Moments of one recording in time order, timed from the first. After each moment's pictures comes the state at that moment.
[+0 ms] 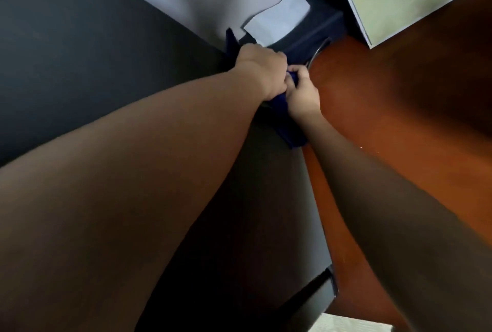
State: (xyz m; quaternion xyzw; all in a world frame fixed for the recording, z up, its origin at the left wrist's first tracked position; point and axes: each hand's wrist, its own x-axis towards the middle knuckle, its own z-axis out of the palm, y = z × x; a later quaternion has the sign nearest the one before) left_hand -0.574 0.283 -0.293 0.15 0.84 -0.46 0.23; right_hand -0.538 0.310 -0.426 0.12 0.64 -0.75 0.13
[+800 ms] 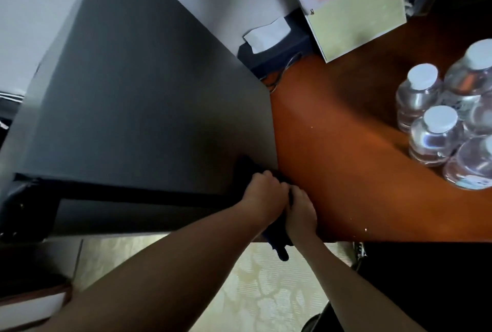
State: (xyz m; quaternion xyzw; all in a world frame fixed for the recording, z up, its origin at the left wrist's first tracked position) left_hand -0.264 0.355 -0.296 0.20 0.83 -0.39 0.34; right_hand -0.218 0.396 -0.430 0.07 0.77 -0.60 0.21
